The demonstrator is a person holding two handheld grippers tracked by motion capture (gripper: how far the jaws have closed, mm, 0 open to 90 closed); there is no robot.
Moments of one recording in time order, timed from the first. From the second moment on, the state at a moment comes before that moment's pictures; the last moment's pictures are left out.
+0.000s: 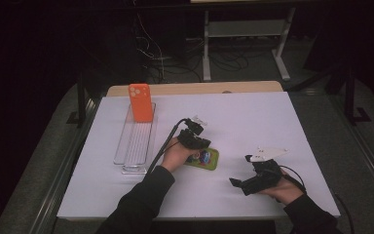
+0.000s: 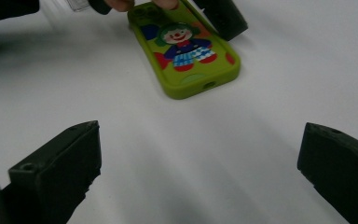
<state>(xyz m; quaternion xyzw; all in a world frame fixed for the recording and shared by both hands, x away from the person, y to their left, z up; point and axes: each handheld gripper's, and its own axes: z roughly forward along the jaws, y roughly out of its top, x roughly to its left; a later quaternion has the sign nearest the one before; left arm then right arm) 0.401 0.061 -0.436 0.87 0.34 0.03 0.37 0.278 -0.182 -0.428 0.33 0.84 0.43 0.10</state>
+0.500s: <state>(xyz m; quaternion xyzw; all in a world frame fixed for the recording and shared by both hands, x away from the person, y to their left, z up) 0.376 0.067 -0.429 0.87 0.31 0.01 0.38 0.278 -0.182 -0.428 0.33 0.84 0.43 0.10</state>
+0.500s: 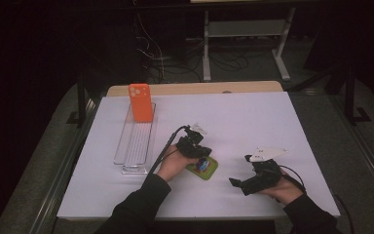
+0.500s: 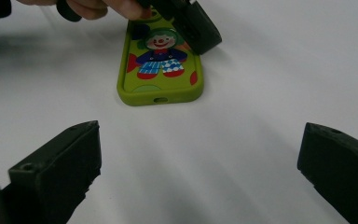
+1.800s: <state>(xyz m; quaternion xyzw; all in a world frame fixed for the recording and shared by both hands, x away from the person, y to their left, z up) 0.307 0.169 -0.405 0.87 0.23 0.05 0.43 0.286 -0.181 -0.418 0.36 0.83 0.40 0.11</state>
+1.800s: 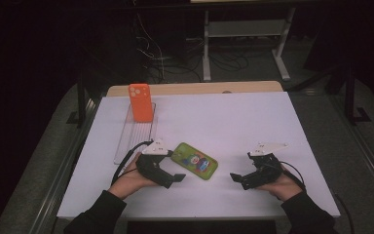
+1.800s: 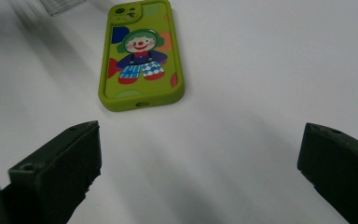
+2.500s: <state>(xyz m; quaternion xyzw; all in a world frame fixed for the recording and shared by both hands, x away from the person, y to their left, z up) 0.307 0.168 -0.407 0.88 0.22 0.05 0.42 0.322 -0.134 -0.385 0.35 0.84 0.40 0.08</state>
